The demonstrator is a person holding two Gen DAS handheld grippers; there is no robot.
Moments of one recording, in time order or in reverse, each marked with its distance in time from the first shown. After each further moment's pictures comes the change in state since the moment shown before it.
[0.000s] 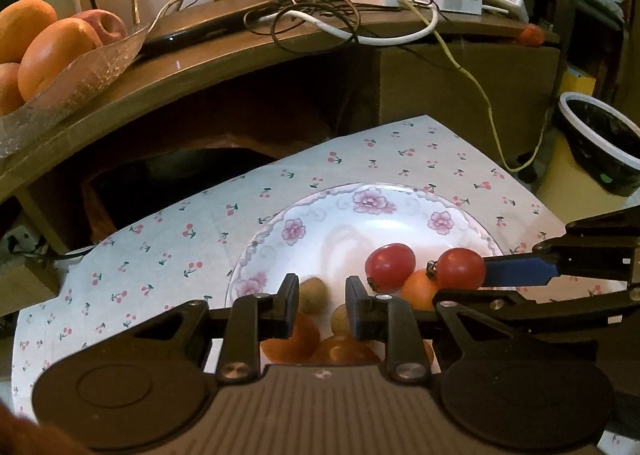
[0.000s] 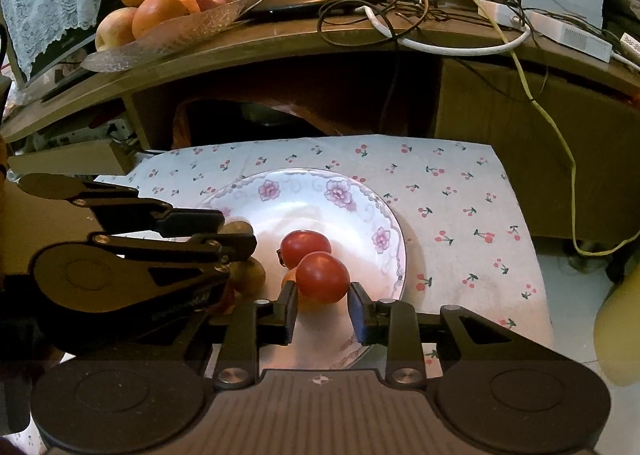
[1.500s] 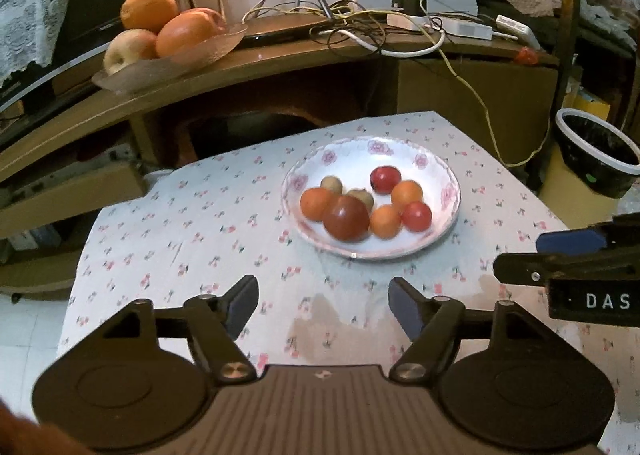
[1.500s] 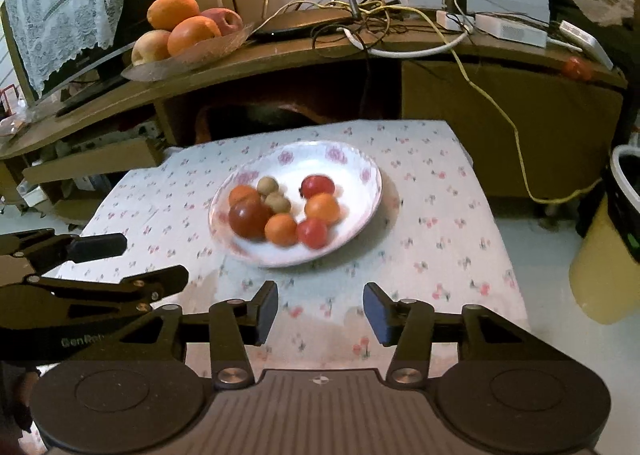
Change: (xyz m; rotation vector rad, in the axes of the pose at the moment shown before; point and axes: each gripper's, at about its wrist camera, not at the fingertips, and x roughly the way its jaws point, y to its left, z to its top) left arm -0.130 -0.021 -0.096 -0.125 -0.050 0.122; right arm -0.102 0.020 -0.068 0.070 -0.044 -0.033
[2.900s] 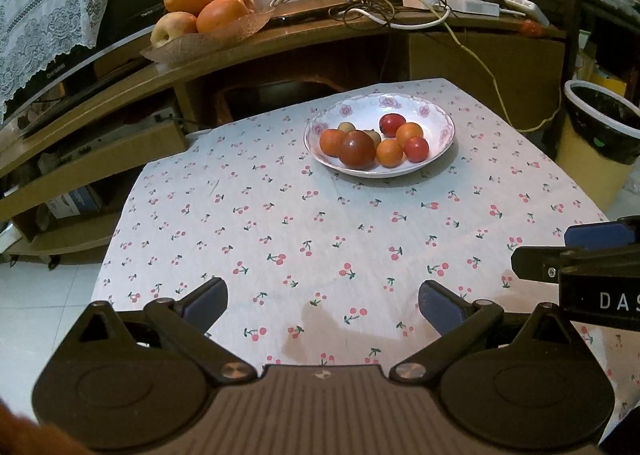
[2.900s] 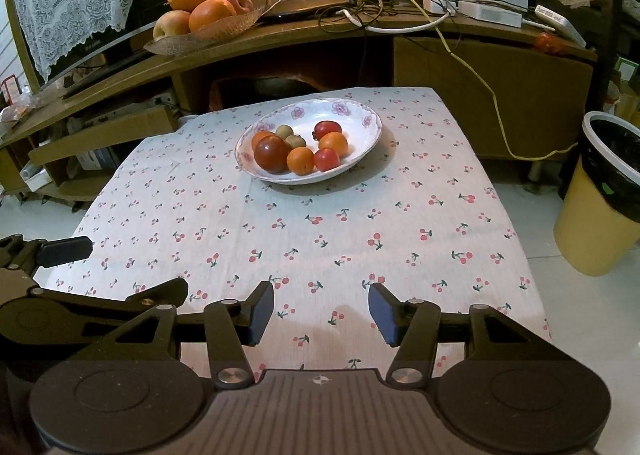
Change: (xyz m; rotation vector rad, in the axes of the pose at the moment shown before) left arm -0.051 -0.020 -0.059 -0.003 0.034 0.110; right arm -0.049 0.026 -0.063 0.022 0.017 -0.034
